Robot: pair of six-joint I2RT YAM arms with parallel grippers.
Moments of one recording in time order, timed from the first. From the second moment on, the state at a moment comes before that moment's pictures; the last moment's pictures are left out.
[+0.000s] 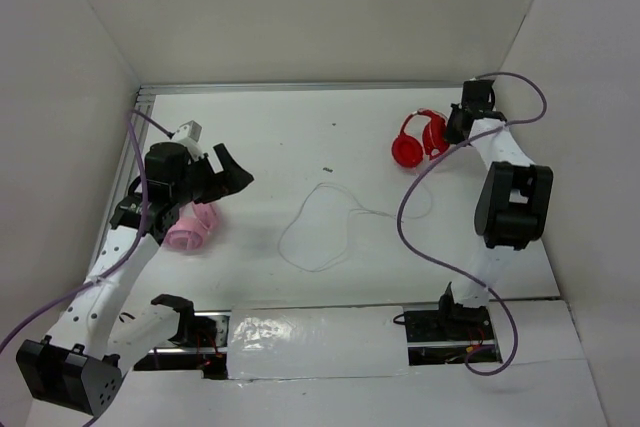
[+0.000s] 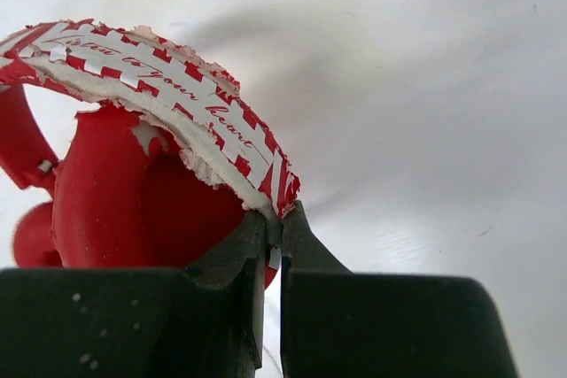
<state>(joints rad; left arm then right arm) -0.21 0.94 0.91 -0.52 0.20 -0.58 -0.16 1.89 1.47 -0.44 0.08 0.21</state>
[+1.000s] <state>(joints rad) -0.49 0.96 0.95 -0.33 0.76 -0.27 0.61 1.08 1.08 -0.30 -0.17 0.08</state>
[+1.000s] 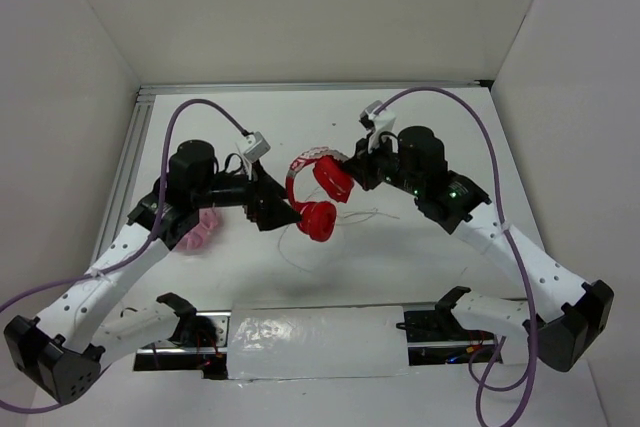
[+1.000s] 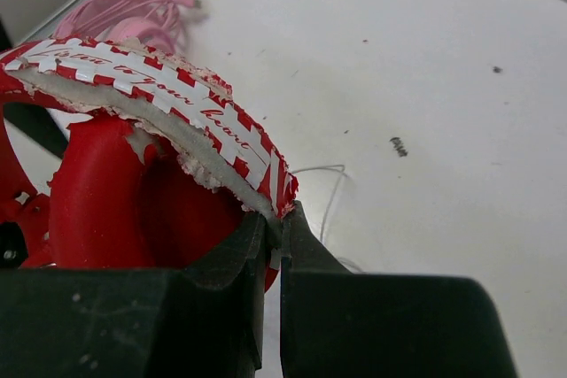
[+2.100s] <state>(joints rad) -0.60 1.10 1.18 -0.54 0.22 -0.48 1.00 1.18 1.08 -0.28 0.49 0.16</state>
